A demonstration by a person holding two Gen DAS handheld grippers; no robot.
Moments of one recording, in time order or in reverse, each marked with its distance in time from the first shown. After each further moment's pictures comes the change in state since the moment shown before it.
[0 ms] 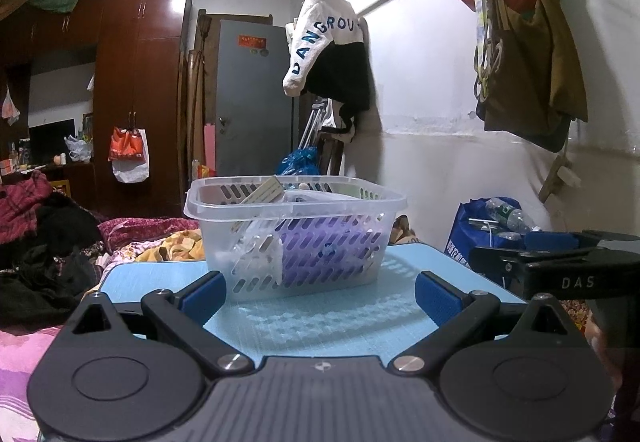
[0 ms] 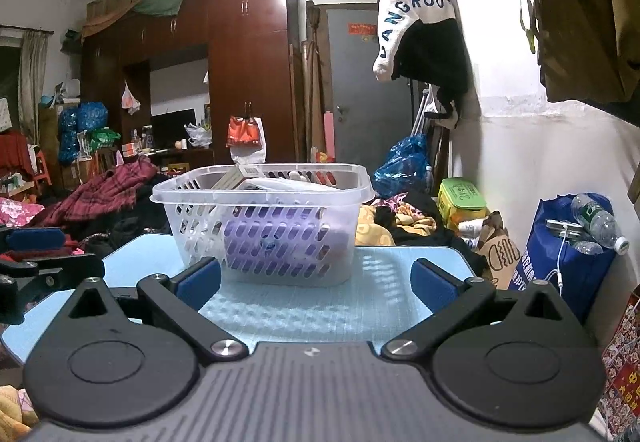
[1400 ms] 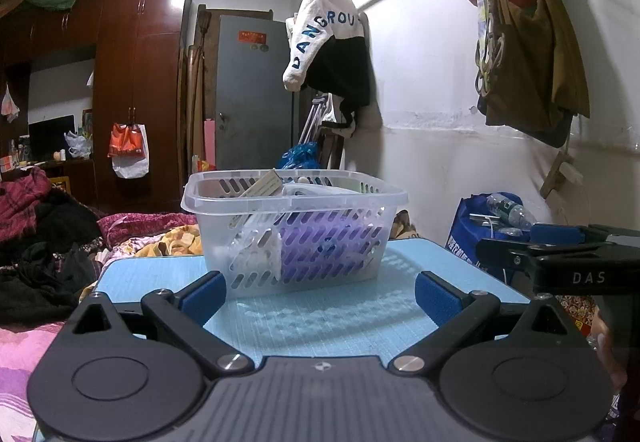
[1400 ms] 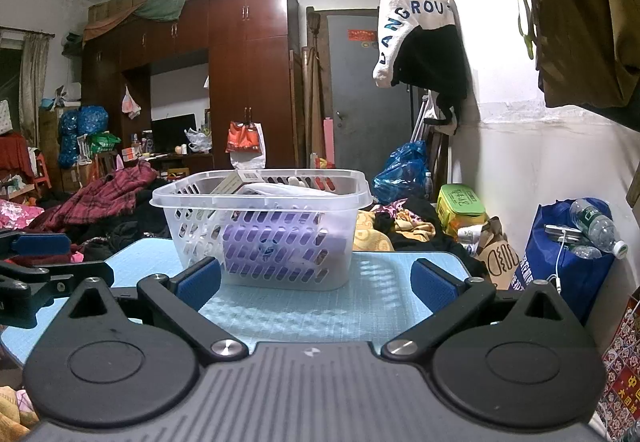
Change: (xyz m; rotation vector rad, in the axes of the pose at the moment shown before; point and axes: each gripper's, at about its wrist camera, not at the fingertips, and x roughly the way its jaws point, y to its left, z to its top) left arm 0.006 -0.002 -0.001 -0.003 0.014 0.003; right arm -0.003 -0.001 0.001 -0.002 -0.016 -0.001
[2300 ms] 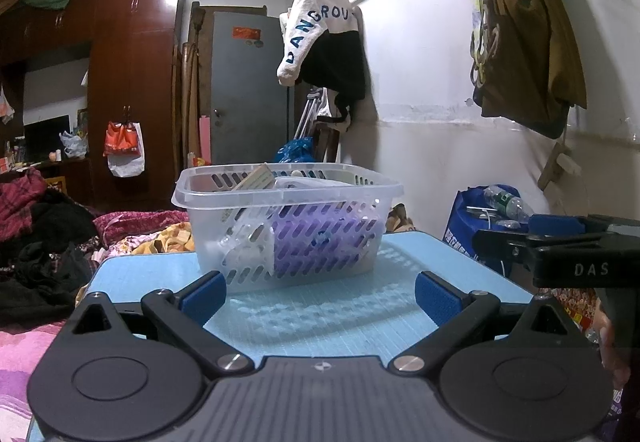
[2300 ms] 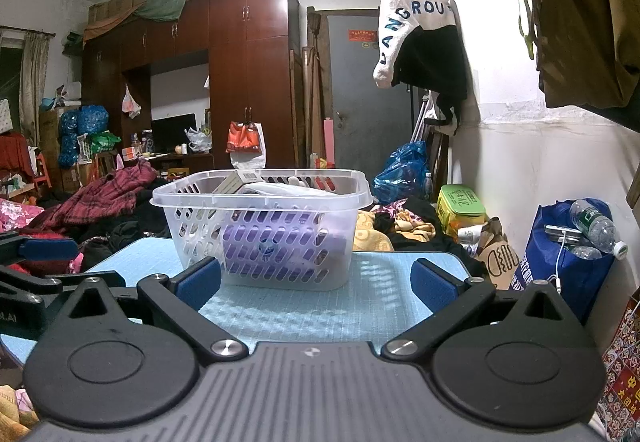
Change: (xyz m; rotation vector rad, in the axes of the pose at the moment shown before) left arm 0.005 -0.003 -0.004 0.016 0.015 -0.011; right arm 0.000 0.000 0.000 0.000 0.000 0.000
